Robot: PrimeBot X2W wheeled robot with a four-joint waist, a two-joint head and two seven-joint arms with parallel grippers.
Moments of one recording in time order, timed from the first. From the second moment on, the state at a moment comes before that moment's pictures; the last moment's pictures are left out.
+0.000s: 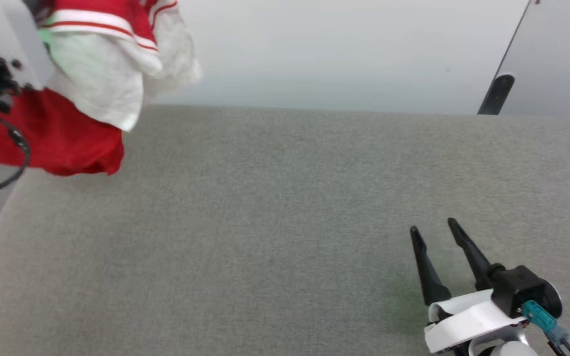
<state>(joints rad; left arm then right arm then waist) -1.02 0.58 -0.21 0.28 -0.66 -0.09 0.64 -0.13 -0.05 0.16 0.19 0.15 0.13 -0.26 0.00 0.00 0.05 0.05</state>
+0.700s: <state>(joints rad) -0.76 0.47 -0.30 -0.08 -0.74 0.06 0.82 -0.11 -0.05 -0.07 0.17 0.07 0.13 -0.26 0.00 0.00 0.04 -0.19</state>
